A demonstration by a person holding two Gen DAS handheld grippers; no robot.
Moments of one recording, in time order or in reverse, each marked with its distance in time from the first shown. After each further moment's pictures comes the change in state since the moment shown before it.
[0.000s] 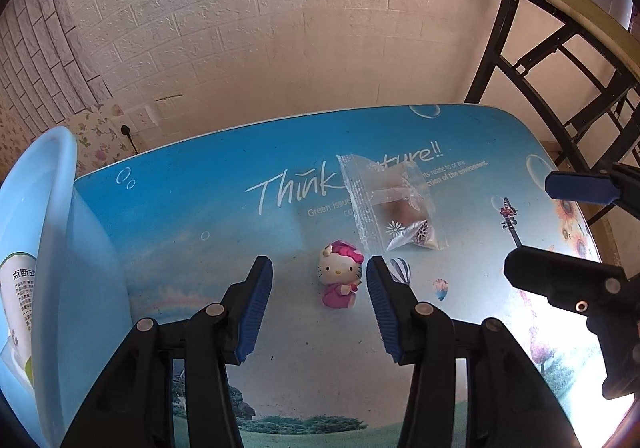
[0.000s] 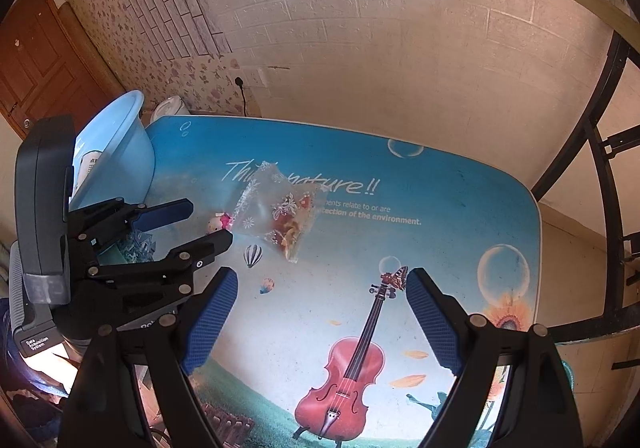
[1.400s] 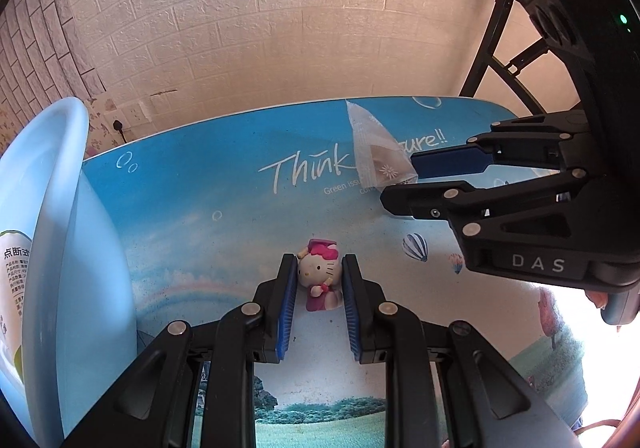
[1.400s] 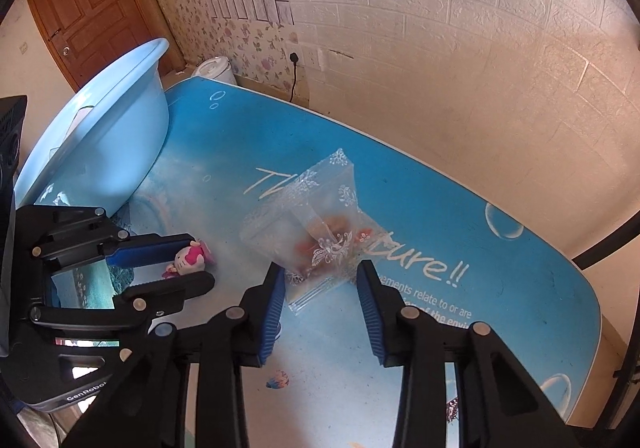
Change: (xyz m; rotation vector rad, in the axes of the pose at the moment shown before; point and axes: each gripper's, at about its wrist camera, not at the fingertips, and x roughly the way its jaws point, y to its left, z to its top) left arm 0.000 0.018 -0.011 0.000 -0.014 -0.052; right arm 0.061 0.027 0.038 -0.259 0.044 0.102
